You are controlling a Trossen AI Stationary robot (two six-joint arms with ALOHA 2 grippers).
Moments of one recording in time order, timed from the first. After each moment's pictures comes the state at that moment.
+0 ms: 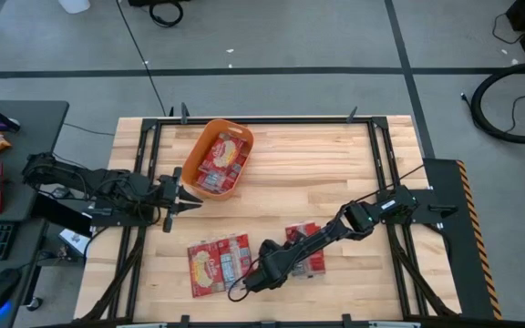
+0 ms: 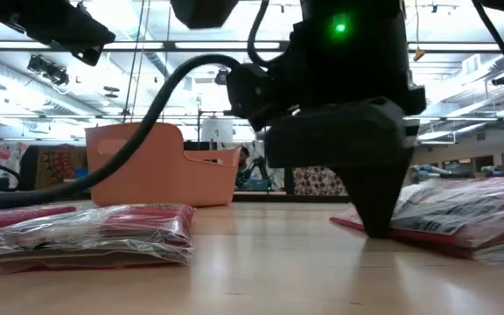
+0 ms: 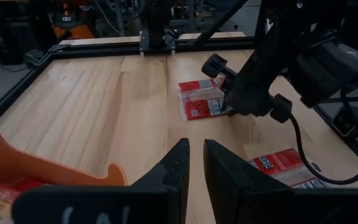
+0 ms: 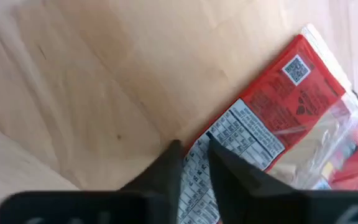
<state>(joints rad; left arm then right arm) -0.27 0.51 0.44 -0.21 -0.21 -0.05 0.46 2.56 2.21 -1.56 0.14 1.10</state>
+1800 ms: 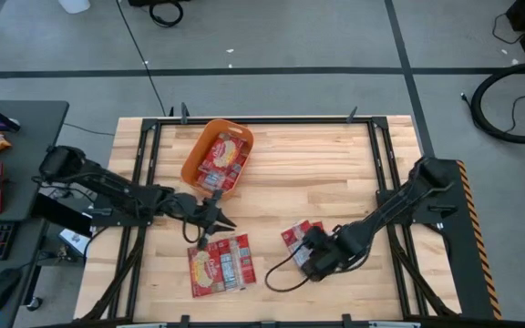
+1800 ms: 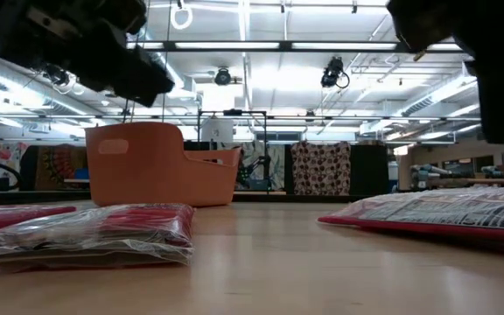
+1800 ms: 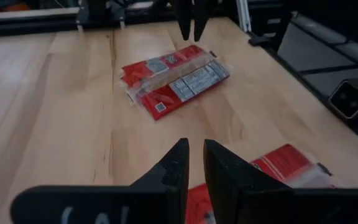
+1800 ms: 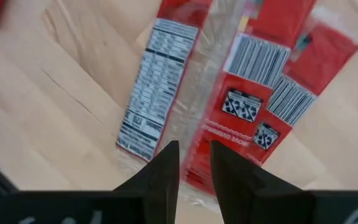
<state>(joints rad) -0.26 1.26 0.43 0.47 -0.04 -0.02 0.59 1.72 1.20 -0.86 0.15 1.40</state>
